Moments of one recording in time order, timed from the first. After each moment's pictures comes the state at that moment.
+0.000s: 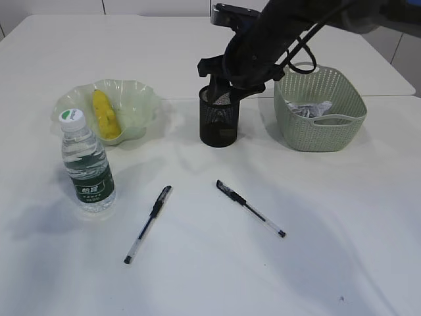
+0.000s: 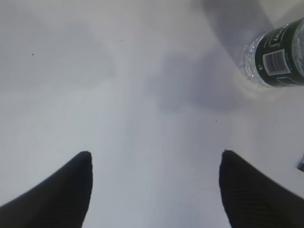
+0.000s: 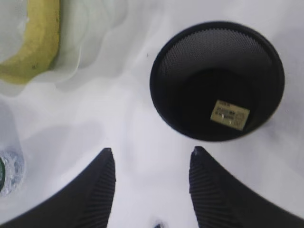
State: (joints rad) left arm 0.08 1.32 -0.86 -0.11 0.82 -0.14; right arm 0.34 2.26 -2.06 0.30 0.93 -0.08
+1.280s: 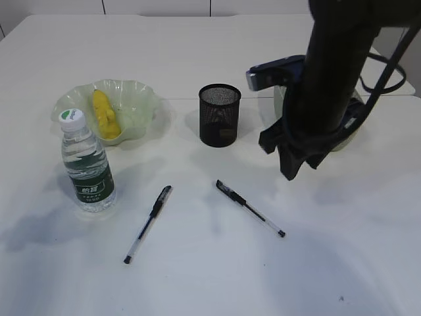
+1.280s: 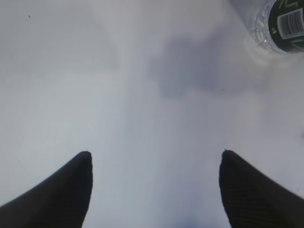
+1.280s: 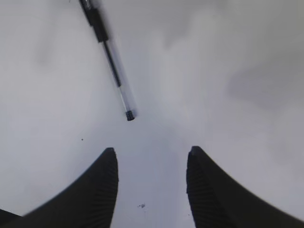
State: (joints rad) left arm 0.08 1.32 -0.86 -0.11 0.92 -0.15; right arm 0.40 1.88 -1.54 -0.01 1.24 -0.03
